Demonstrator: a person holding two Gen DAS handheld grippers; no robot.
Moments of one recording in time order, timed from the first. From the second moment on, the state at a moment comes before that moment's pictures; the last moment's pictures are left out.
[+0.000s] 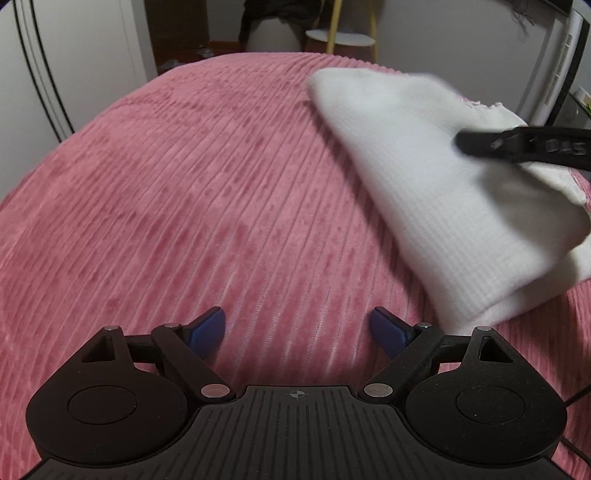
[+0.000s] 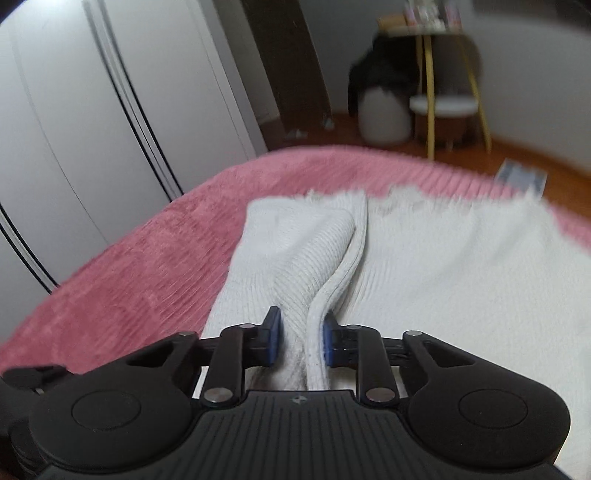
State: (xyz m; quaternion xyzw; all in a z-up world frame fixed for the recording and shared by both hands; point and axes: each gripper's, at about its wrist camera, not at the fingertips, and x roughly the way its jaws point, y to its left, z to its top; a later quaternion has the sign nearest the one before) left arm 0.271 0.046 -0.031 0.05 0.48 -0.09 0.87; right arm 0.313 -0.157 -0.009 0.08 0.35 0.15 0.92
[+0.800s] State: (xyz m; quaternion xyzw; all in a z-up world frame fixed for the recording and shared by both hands) left arm 0.265 -0.022 -0.030 0.05 0.49 -0.15 0.86; right arm 0.271 -0.264 -0.010 0.15 0.37 0.09 0.91
